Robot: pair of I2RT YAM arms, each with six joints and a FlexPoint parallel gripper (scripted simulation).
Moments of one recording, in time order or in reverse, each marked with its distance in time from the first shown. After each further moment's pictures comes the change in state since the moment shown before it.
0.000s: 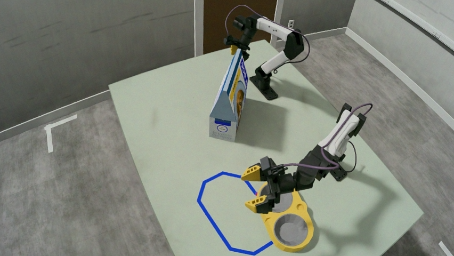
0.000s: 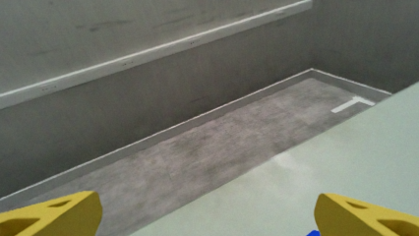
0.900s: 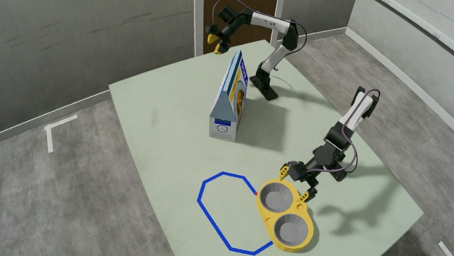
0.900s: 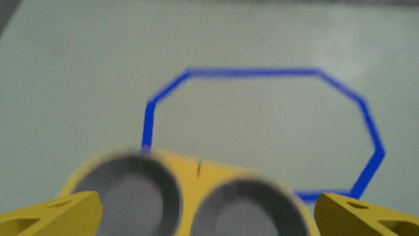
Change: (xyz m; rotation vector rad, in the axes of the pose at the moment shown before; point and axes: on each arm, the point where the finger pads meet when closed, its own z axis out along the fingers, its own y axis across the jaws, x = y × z) left arm 0.131 -0.075 -0.151 -0.333 0.598 -0.410; right arm -0.148 0.007 -0.015 0.089 -0.271 -0.190
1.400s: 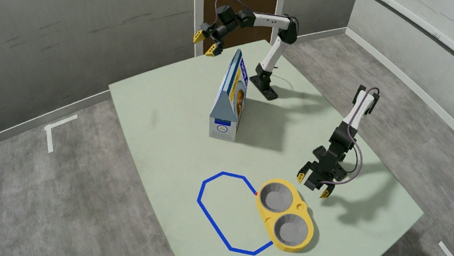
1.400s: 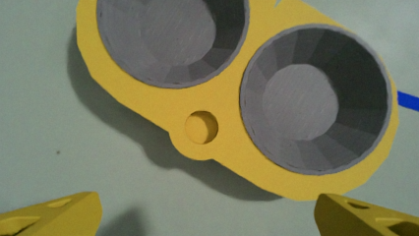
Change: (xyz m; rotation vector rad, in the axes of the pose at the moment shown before) left arm 0.129 0.022 -0.034 -0.202 0.376 -0.253; right arm -0.137 0.125 -0.009 -0.169 -0.369 -0.267
